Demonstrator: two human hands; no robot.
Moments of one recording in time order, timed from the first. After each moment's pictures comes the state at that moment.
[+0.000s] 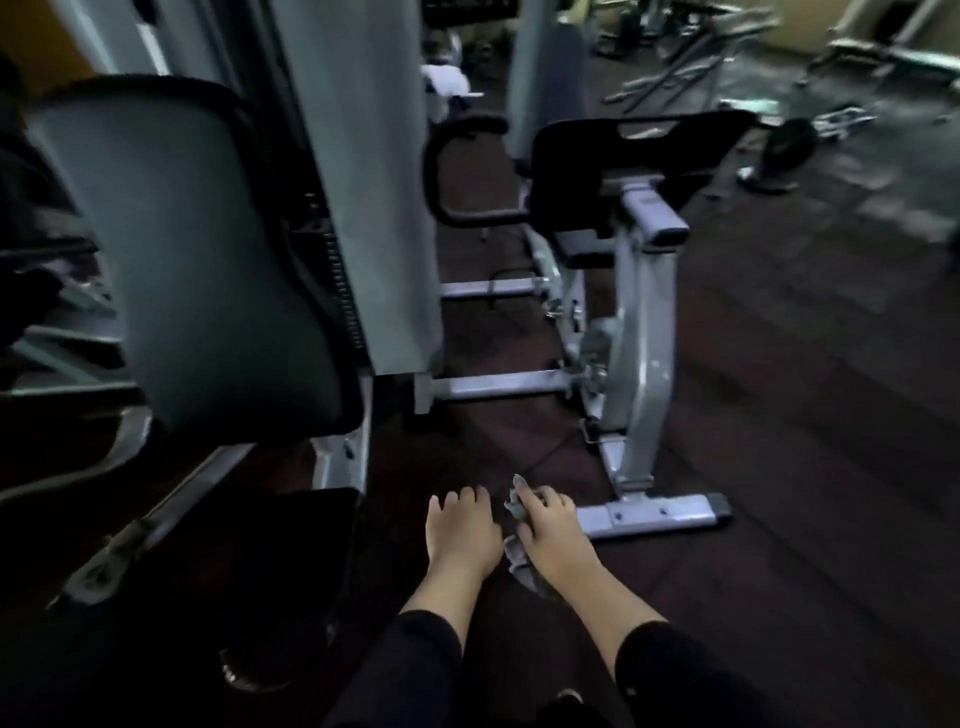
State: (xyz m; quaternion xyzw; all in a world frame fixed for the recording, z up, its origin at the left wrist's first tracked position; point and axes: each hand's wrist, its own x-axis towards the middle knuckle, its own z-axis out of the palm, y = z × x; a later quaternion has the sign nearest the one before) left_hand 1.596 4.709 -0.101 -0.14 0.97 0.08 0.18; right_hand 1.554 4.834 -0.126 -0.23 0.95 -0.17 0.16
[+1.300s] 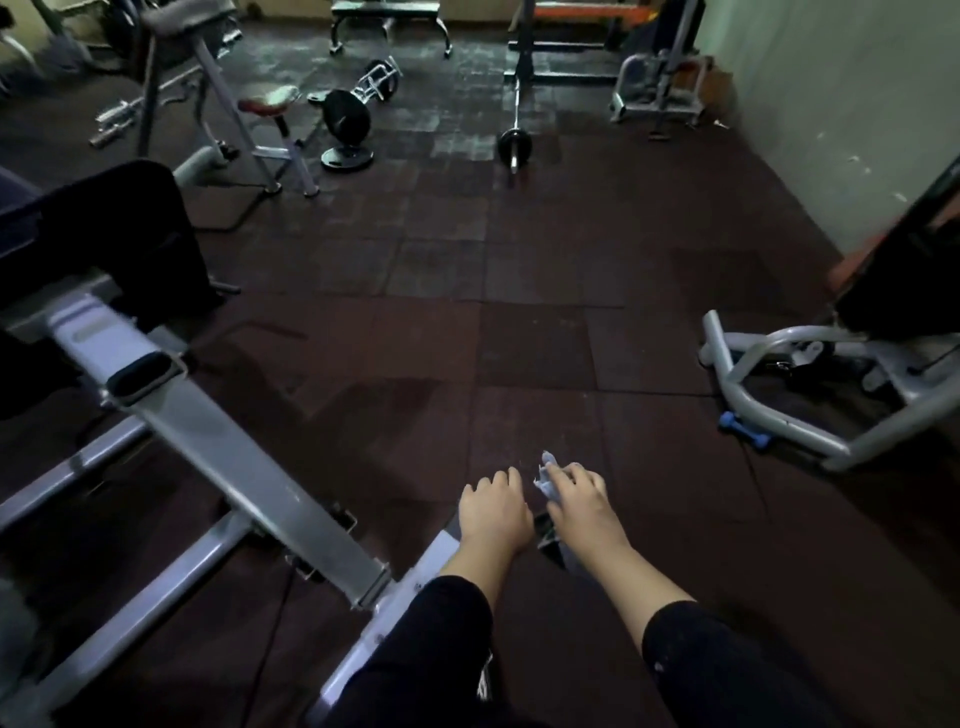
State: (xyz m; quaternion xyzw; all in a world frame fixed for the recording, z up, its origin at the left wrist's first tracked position) left_hand 1.215 5.319 -0.111 0.30 0.93 0.02 0.21; right_hand 1.278 5.436 -0.149 0.21 0.95 -0.21 0.02
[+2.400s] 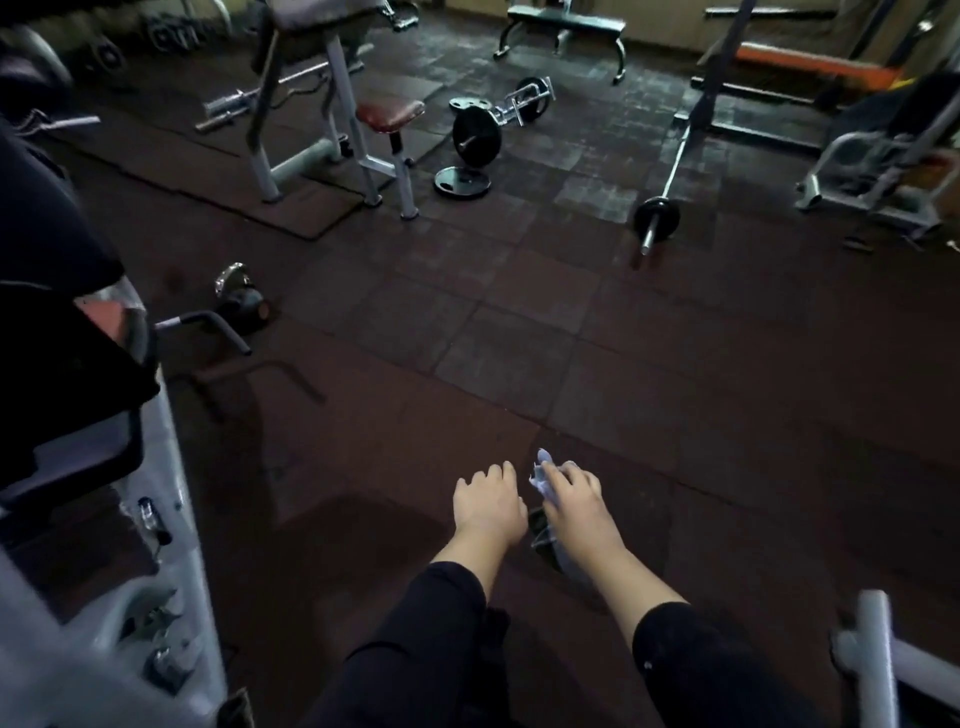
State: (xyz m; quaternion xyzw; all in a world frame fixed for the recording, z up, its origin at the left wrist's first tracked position) left_hand 0.598 5.628 -0.119 0.13 0.96 0.05 0.23; right_hand 0.625 5.760 -0.159 0.03 0.98 -0.21 0.02
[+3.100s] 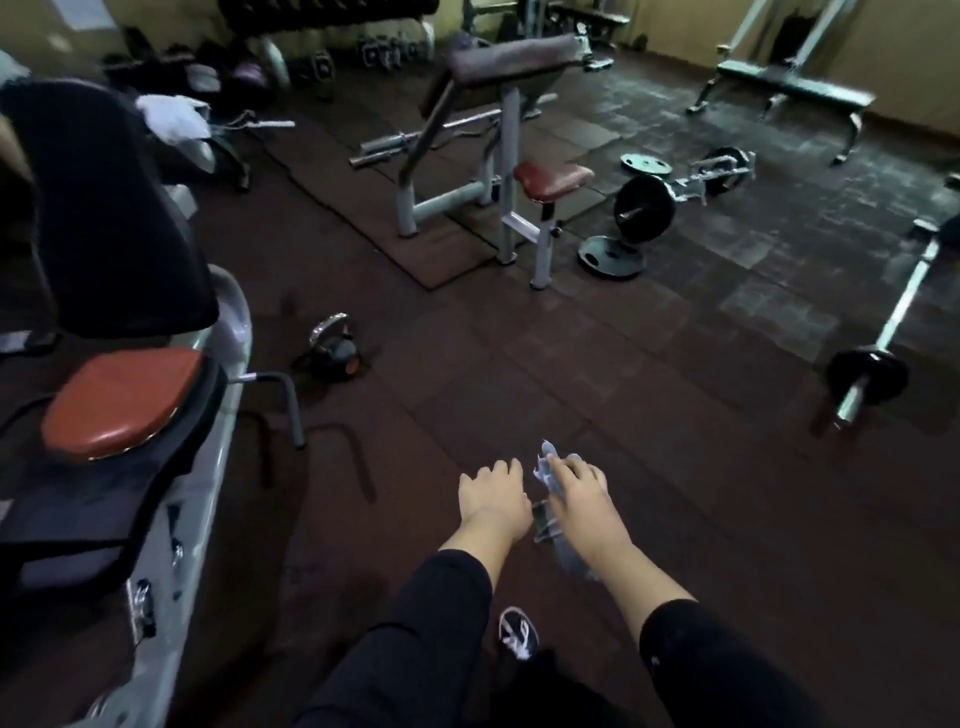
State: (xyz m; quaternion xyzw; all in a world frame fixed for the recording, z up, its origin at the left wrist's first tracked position) left_hand 0.064 5.553 -0.117 -0.06 0.97 0.10 0.22; right_hand 0.044 5.687 -0.141 -0.15 0.96 -0.21 0.11
